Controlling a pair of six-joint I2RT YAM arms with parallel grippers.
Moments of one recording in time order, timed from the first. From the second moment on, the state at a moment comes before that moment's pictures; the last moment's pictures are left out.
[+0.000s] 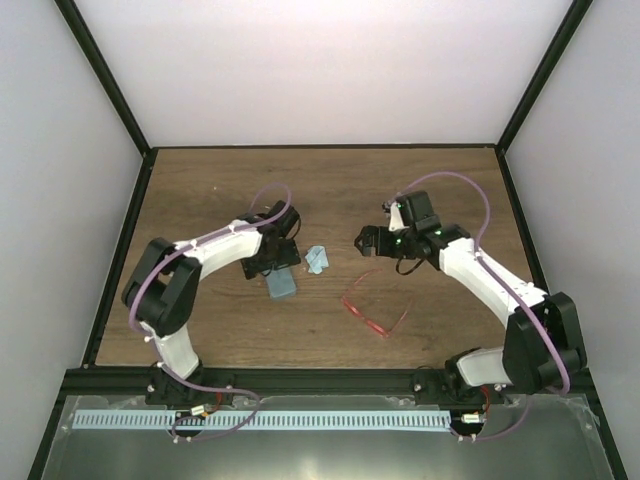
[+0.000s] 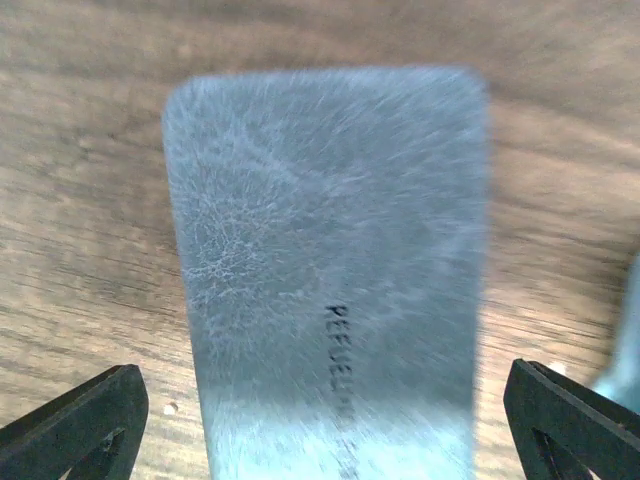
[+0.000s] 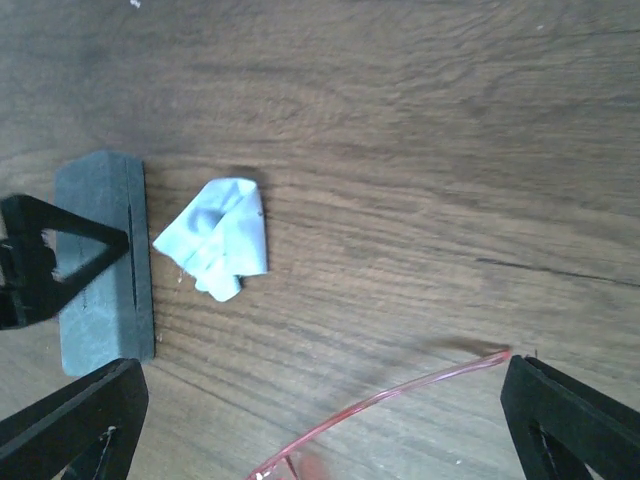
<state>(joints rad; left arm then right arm) -0.58 1.81 1.16 -0.76 -0.14 -0.89 0.39 1.35 0.94 -0.49 -0.28 0.40</state>
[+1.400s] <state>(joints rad) -0.04 1.31 0.61 -0.56 0.14 -0.76 0.95 2.18 1.76 -0.79 0.01 0.49</state>
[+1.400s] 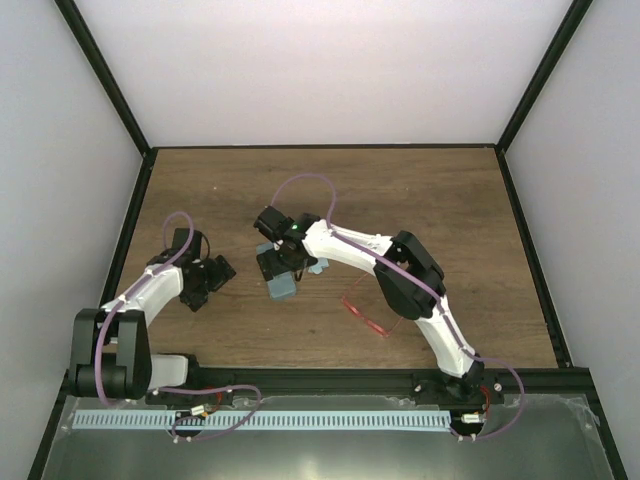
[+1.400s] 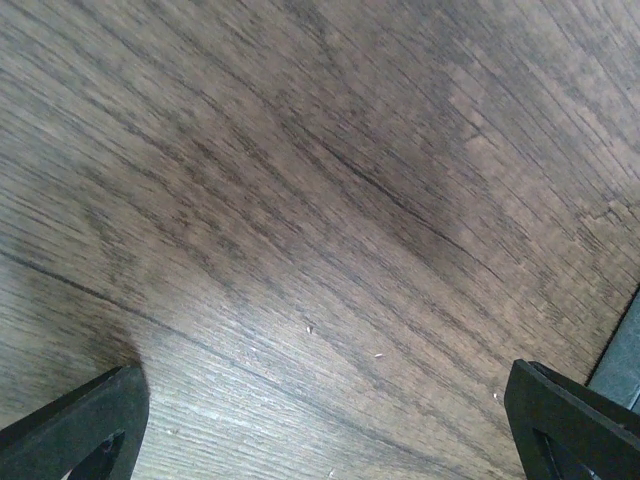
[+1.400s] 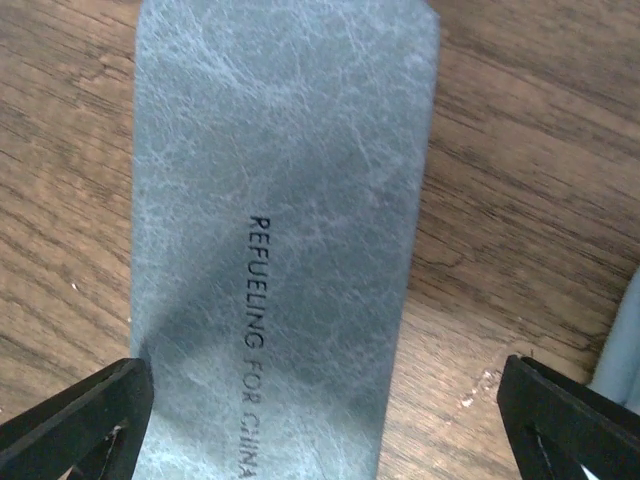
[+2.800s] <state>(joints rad) 0.03 1.22 0.56 -0.40 0.37 -0.64 0.91 2.21 1.93 -0.84 -0.02 0.50</state>
